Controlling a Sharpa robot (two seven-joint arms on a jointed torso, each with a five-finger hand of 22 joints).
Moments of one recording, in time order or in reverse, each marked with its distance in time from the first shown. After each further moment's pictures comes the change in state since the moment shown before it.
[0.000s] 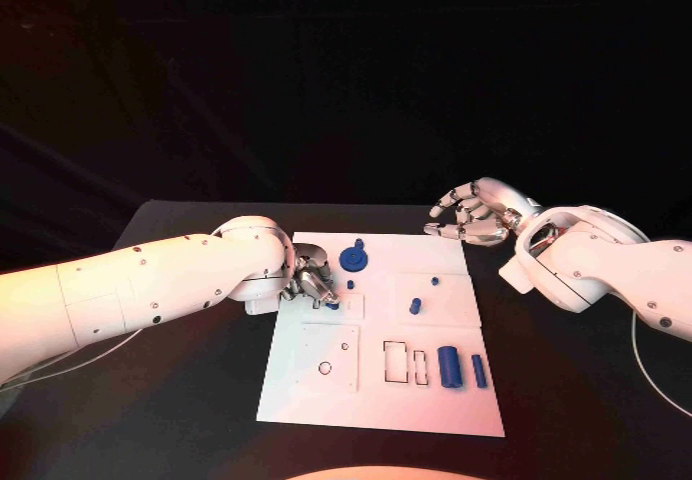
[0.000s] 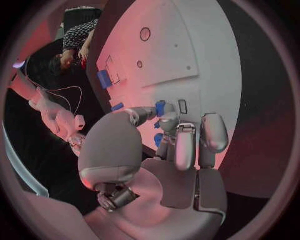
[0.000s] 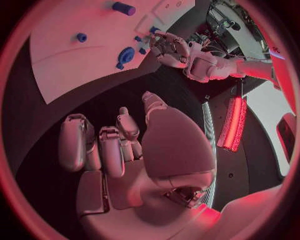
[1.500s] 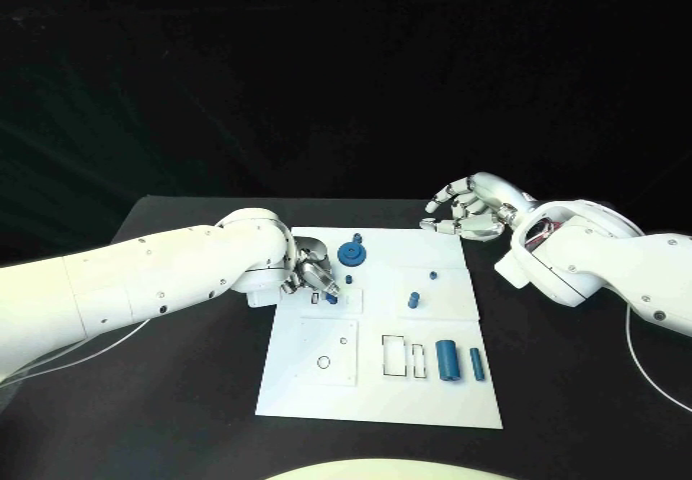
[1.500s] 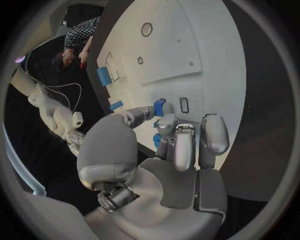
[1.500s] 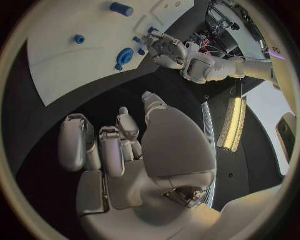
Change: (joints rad) left arm 0.003 0.030 -0.003 -0.044 0.030 0.008 -0.001; left_hand -0.120 0.004 0.070 -0.101 -0.012 0.039 -0.026 0.008 0.021 0.048 -0.020 0.032 0.050 0.004 -0.018 0.012 0.000 -0.016 0.018 -0.011 0.004 0.018; right arm -0.003 0.006 0.000 0.002 0.000 0.000 0.001; right_hand 0.000 0.000 0.000 0.000 0.009 0.000 0.000 0.004 -0.004 0.000 0.000 0.000 0.000 -0.004 -0.004 -0.005 0.001 0.000 0.000 0.000 0.000 -0.001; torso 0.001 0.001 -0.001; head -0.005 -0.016
